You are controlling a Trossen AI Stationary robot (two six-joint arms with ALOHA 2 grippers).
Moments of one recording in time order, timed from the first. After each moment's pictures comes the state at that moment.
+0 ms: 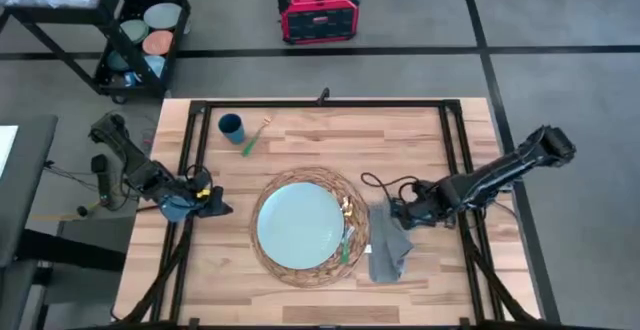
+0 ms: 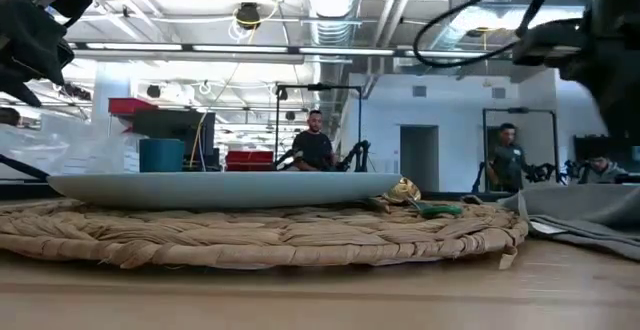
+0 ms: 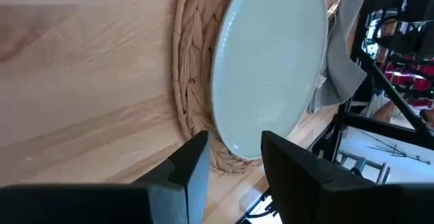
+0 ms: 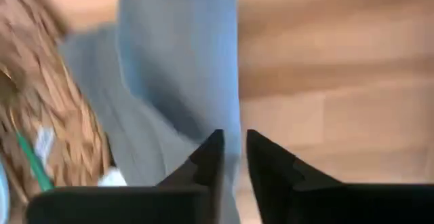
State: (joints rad) left arm -0.74 0.40 0.43 -0.88 -0.49 -2.11; right arm 0.43 1.30 0.83 -0.91 0.03 2.13
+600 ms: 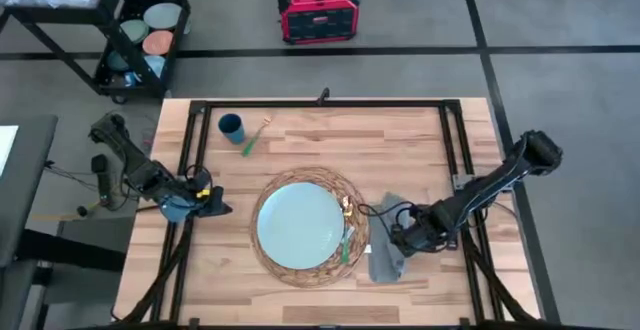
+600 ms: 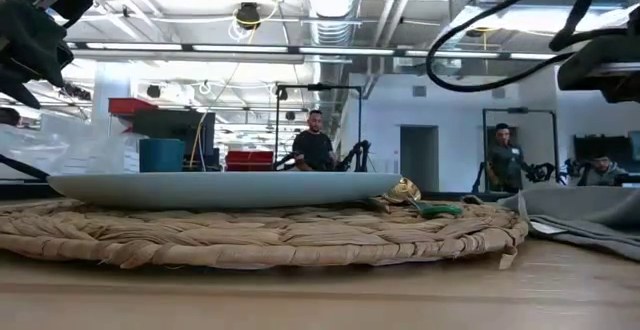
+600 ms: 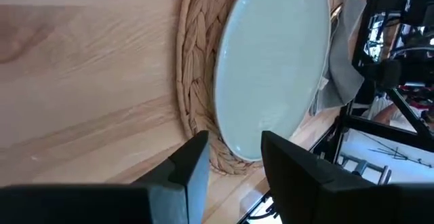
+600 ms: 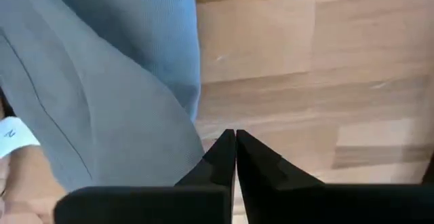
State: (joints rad) left arm -0.74 0.40 0.43 -0.89 -0.49 -2.13; right arm 0.56 1.44 0.83 -0.82 -0.11 2.25
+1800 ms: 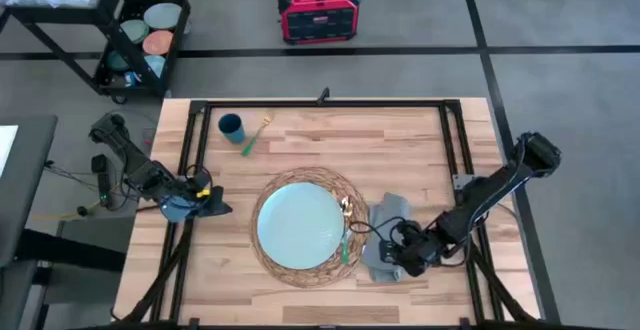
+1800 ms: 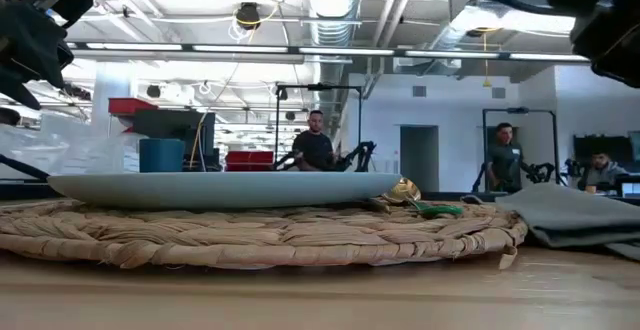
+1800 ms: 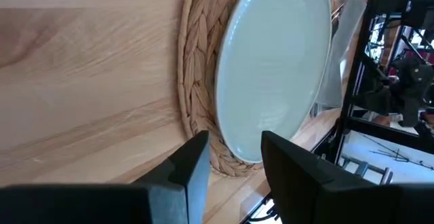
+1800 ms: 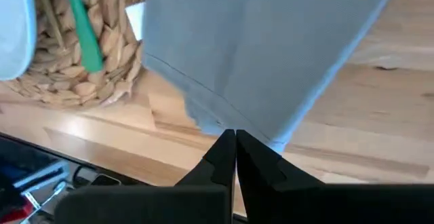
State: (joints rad) left arm -0.74 0.41 0.43 -0.90 -0.50 -2.13; right arm 0.70 1.46 0.83 -0.45 0.08 2.24
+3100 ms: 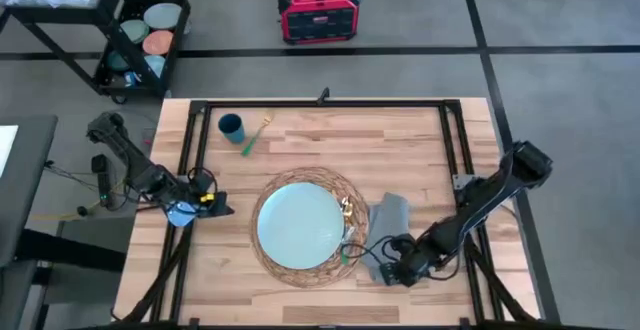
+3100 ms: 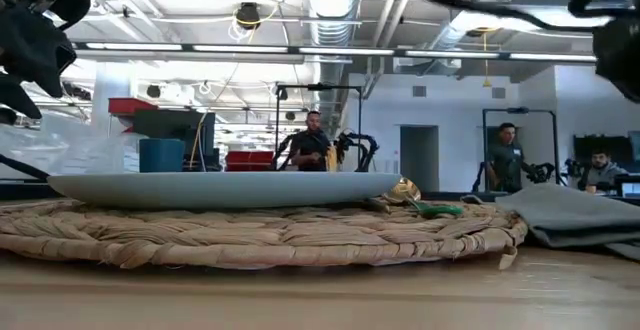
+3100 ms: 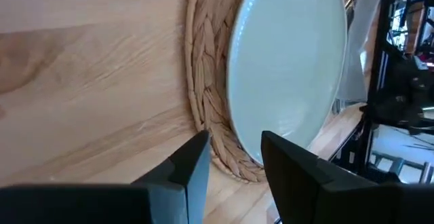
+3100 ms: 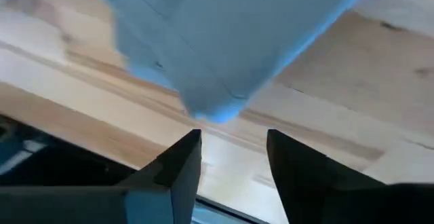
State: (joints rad) left arm -0.74 0.49 0.43 -0.87 -0.50 -2.05; right arm 0.71 1.62 0.87 -0.41 -0.18 2.01
